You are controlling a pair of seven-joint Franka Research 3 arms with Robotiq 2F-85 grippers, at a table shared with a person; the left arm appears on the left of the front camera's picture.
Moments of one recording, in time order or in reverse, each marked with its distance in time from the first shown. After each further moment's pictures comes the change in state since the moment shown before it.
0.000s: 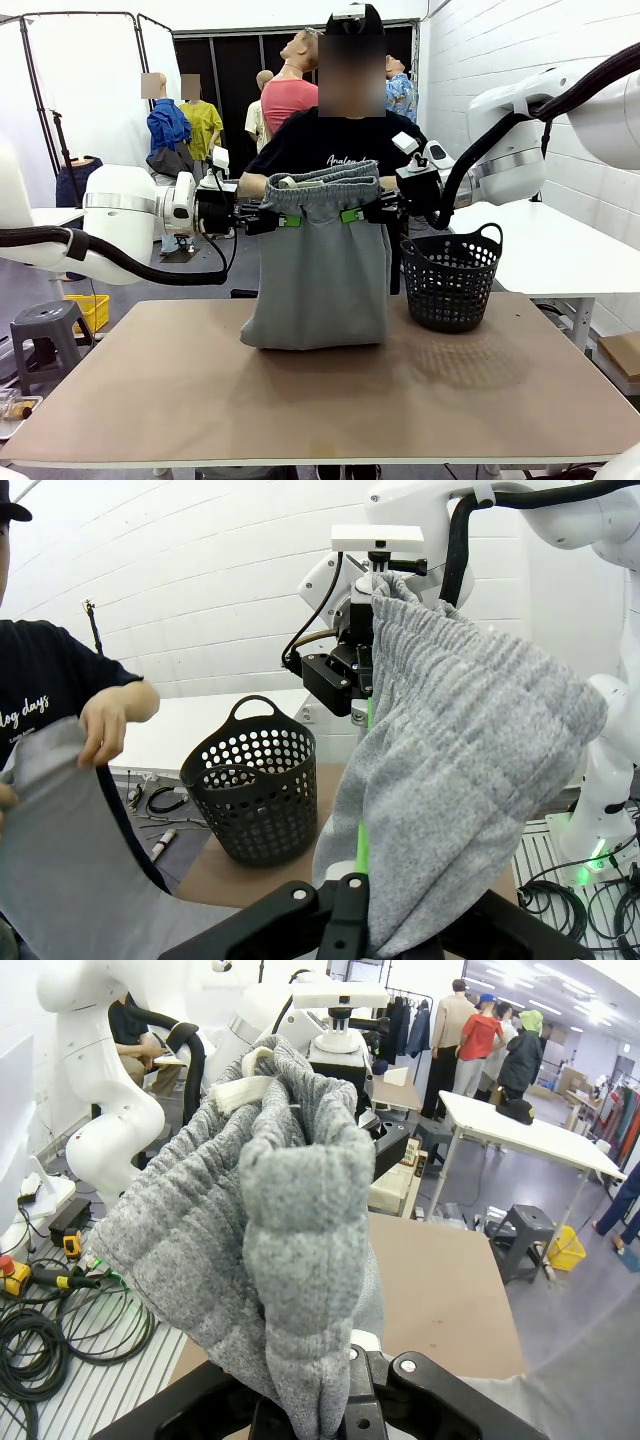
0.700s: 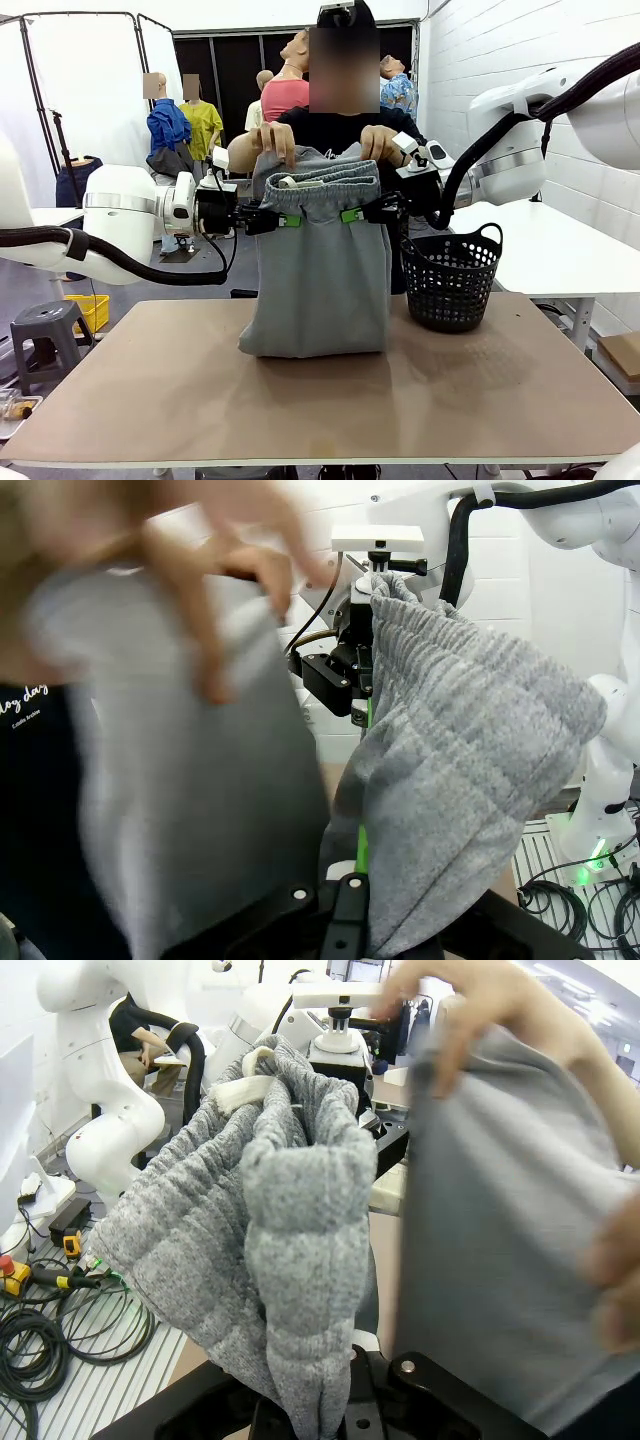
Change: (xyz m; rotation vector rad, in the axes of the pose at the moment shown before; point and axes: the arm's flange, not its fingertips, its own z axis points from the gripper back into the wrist) left arm 0.000 0.000 0.000 0.000 0.000 0.000; right arm 0.000 0.000 0.000 0.000 0.000 0.000
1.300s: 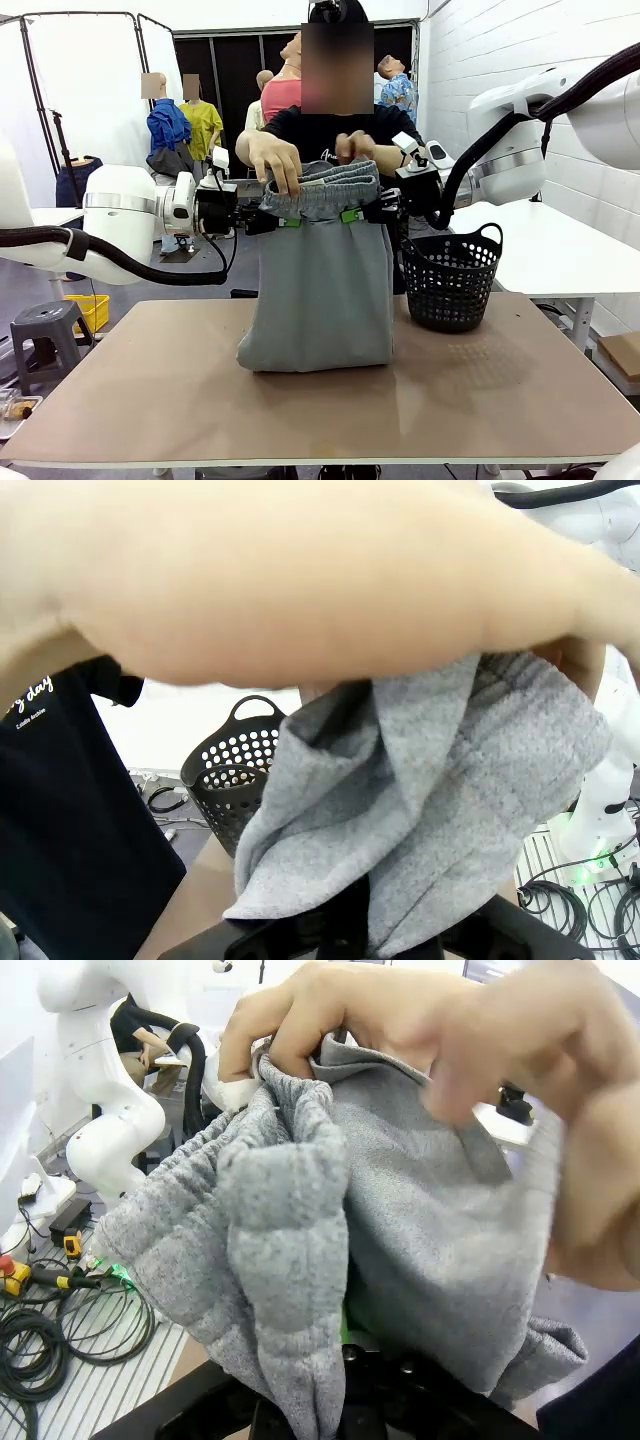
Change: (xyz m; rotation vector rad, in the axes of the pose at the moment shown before) left arm 0.000 0.000 0.000 0.000 0.000 0.000; right arm 0.000 0.000 0.000 0.001 0.000 0.000
